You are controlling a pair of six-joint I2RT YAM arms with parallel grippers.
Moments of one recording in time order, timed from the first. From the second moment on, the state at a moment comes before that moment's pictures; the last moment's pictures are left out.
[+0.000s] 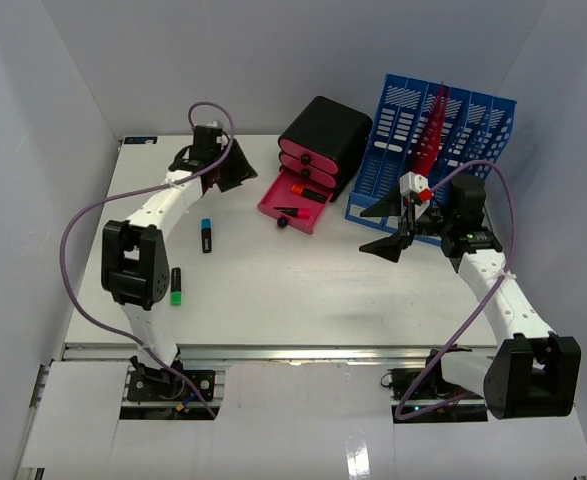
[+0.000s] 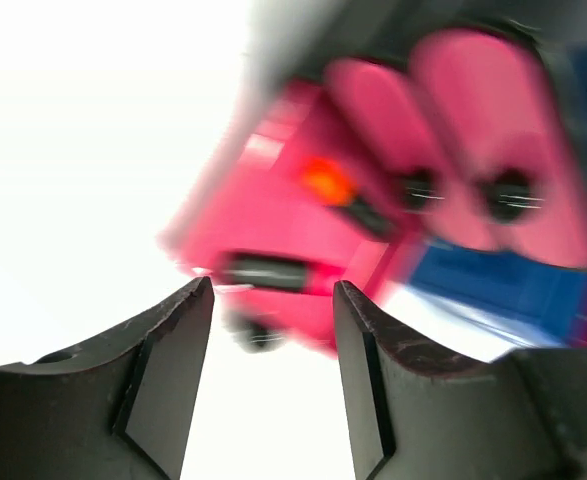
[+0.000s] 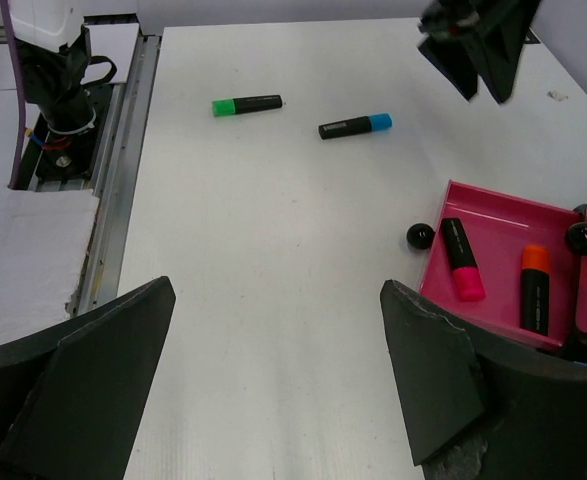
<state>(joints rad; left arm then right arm) -0.24 1.89 1.57 -0.38 0.12 -0.63 0.09 1.16 0.86 -0.03 -1.40 -0.38</state>
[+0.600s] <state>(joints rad) -0.15 1.99 1.46 -0.70 -0.15 -0.26 0.09 1.20 0.88 -0.12 -1.36 -0.42</state>
